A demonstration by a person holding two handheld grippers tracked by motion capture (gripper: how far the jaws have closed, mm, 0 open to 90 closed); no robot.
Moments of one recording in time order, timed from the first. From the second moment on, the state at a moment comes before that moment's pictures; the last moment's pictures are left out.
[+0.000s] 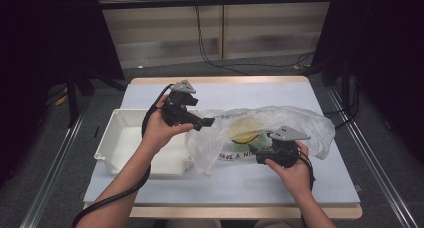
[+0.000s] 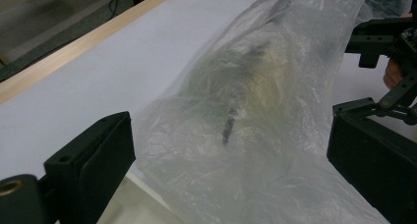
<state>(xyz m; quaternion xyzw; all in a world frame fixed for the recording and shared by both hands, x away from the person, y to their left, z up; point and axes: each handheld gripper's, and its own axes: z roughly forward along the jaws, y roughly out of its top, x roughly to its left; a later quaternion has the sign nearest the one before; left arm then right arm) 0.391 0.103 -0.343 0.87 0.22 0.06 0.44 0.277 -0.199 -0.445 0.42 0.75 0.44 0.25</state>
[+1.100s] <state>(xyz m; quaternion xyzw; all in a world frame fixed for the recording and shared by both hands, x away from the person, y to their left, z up) 0.409 0.064 -0.361 0.90 0.14 0.00 0.41 0.281 -0.186 -0.434 0.41 0.75 0.47 0.24</state>
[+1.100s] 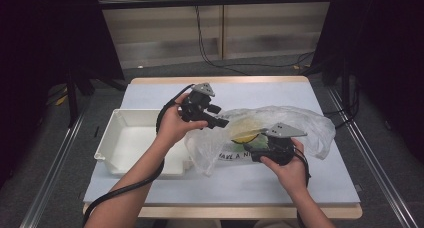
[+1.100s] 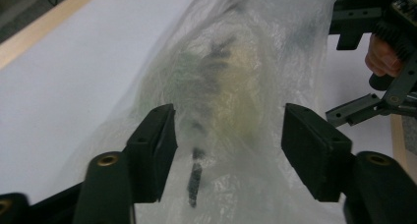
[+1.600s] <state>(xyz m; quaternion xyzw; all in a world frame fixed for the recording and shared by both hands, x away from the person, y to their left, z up) 0.405 0.065 -0.360 0.90 0.12 -0.01 0.41 0.283 -0.181 -0.427 0.41 0.74 0.49 0.22</state>
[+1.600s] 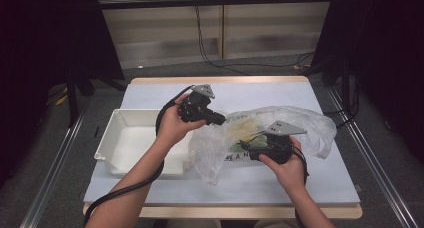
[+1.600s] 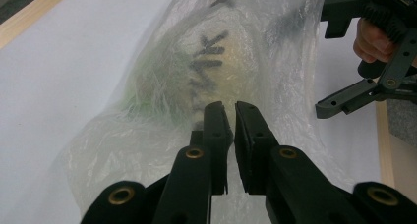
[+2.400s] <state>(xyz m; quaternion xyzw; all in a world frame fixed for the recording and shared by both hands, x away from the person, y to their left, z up) 0.396 0.052 -0.364 0.91 0.11 0.01 0.41 0.288 -0.182 -0.426 0.40 0.74 0.51 0.19</state>
